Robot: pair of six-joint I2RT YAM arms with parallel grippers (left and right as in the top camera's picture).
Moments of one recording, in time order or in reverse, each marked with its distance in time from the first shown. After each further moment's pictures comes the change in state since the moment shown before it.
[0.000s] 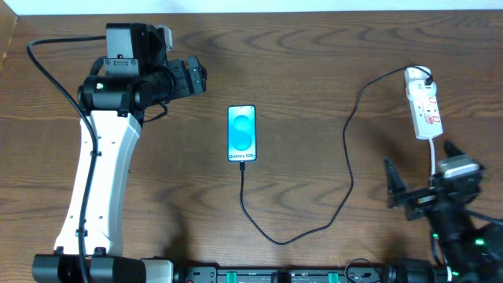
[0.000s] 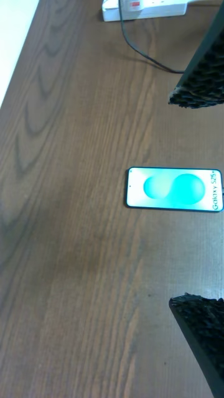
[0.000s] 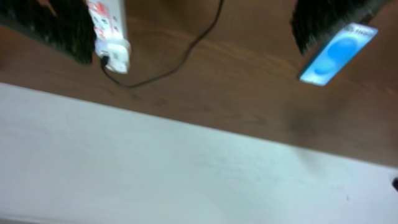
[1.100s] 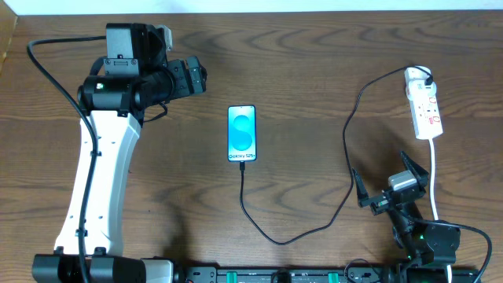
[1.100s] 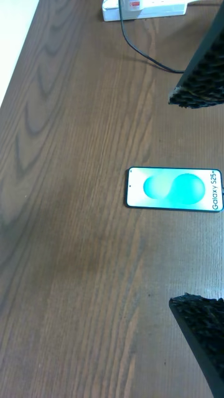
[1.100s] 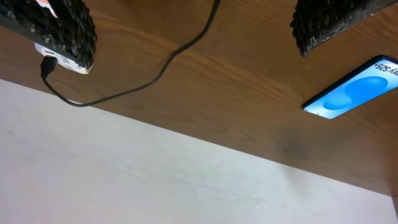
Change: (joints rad) left arm 0.000 0.000 0.000 0.000 -0.002 0.000; right arm 0.066 -0.291 -0.683 0.517 -0.042 -0.035
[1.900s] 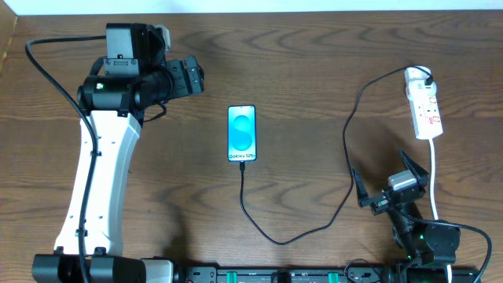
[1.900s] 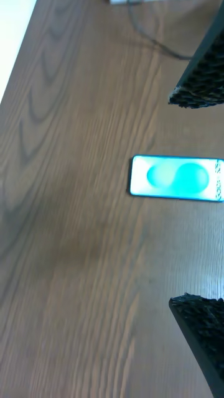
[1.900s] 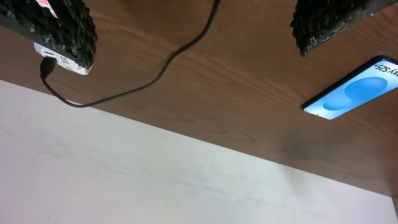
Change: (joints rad) left arm 0.000 0.000 0.000 0.000 -0.059 0.002; right arm 0.000 0.003 0.000 0.000 0.000 0.000
